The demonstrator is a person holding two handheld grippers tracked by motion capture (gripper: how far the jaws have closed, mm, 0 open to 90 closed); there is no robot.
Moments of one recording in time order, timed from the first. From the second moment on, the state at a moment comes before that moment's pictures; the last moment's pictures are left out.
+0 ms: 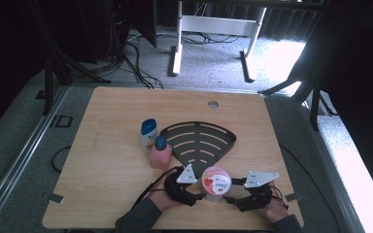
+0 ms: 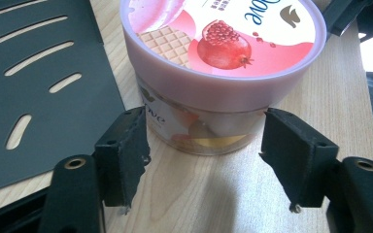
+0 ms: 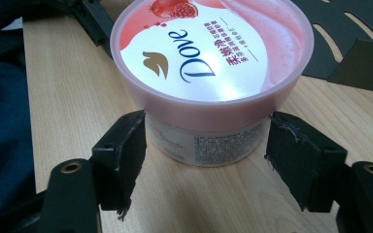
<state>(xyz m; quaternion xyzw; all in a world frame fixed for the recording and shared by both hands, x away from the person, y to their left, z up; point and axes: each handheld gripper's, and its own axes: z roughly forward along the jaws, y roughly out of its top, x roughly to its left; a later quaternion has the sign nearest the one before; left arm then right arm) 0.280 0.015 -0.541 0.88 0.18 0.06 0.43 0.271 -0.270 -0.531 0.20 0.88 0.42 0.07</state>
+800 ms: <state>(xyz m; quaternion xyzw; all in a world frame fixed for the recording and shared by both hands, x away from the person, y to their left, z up) 0.279 0.009 -0.538 0.88 0.16 0.08 0.44 0.273 -0.263 -0.530 0.19 0.89 0.41 0.09</state>
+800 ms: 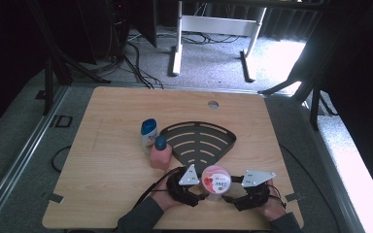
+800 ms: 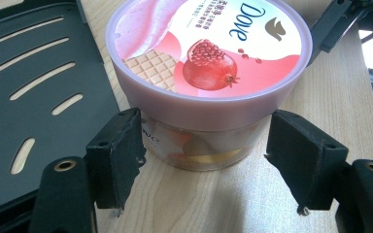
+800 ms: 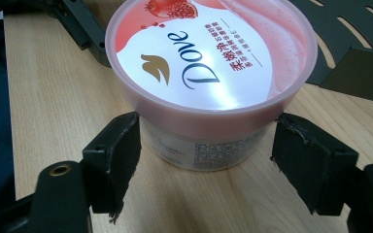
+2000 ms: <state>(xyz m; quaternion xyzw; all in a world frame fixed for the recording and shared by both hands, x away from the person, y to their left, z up) 0.283 0.009 -0.522 0.88 0.17 0.09 0.44 0.279 -0.262 -0.518 0.19 0.88 0.42 0.10</state>
